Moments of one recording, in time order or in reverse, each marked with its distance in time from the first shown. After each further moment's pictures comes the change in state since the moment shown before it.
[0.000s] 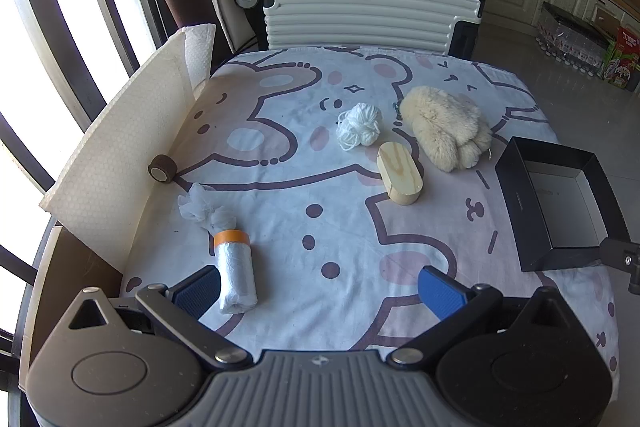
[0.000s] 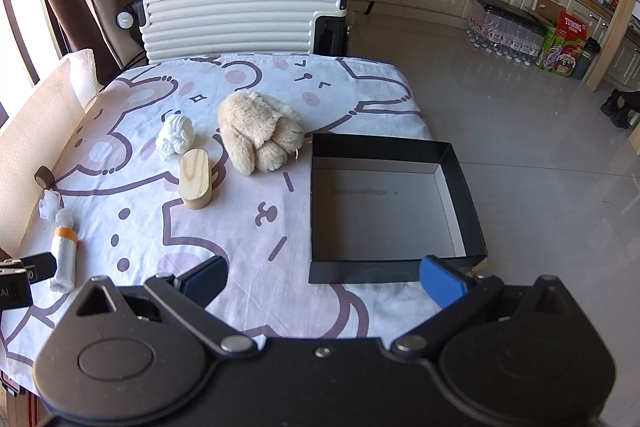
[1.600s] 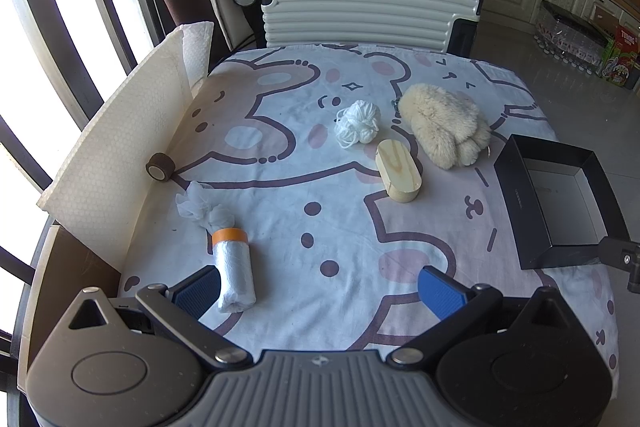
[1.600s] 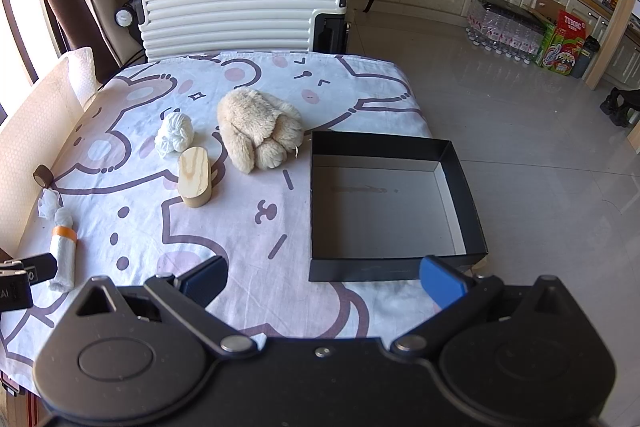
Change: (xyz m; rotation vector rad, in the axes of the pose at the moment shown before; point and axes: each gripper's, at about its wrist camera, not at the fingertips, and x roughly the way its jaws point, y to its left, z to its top) left arm 0.000 0.000 0.001 0.004 0.005 -0.005; right arm 0.001 0.000 -0.001 -0.005 0.007 -0.002
